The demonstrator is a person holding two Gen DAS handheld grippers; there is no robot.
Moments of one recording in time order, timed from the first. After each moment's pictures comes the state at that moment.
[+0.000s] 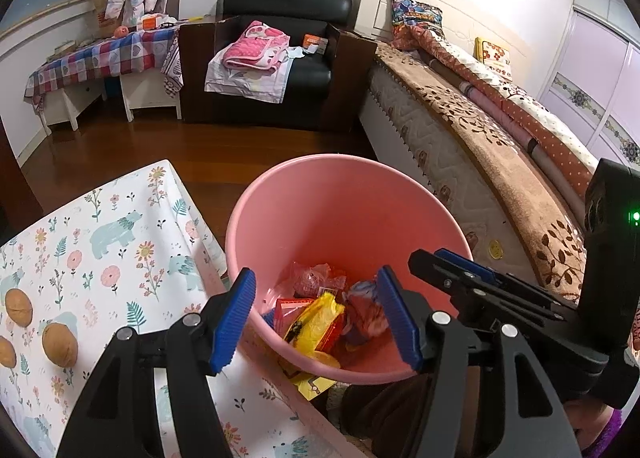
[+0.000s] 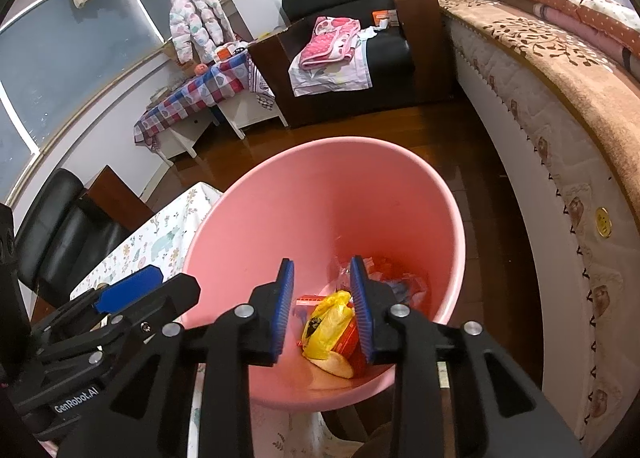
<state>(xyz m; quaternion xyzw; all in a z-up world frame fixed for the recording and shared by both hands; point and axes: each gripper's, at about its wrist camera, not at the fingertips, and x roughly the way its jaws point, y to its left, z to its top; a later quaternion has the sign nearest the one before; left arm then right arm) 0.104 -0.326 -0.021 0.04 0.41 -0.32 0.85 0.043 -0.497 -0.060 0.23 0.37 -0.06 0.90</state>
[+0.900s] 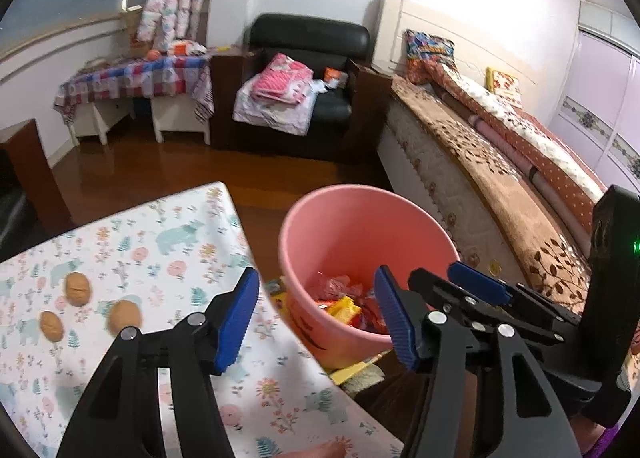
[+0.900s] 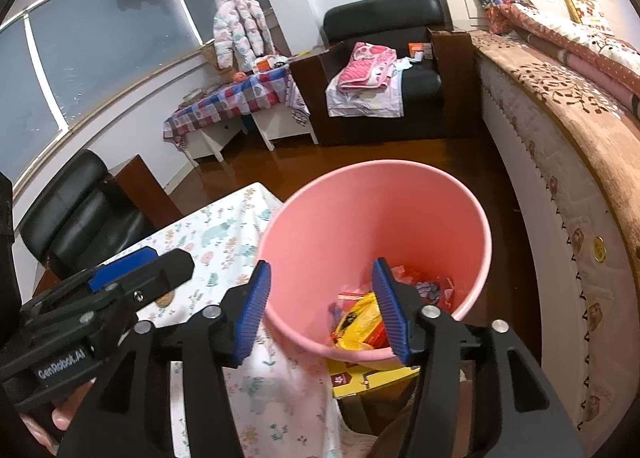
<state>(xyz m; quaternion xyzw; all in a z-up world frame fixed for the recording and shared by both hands) 0.056 -0.268 0.030 0.03 0.36 -0.28 0.89 0.002 -0.446 -0.017 0.18 0.33 -0.02 0.93</state>
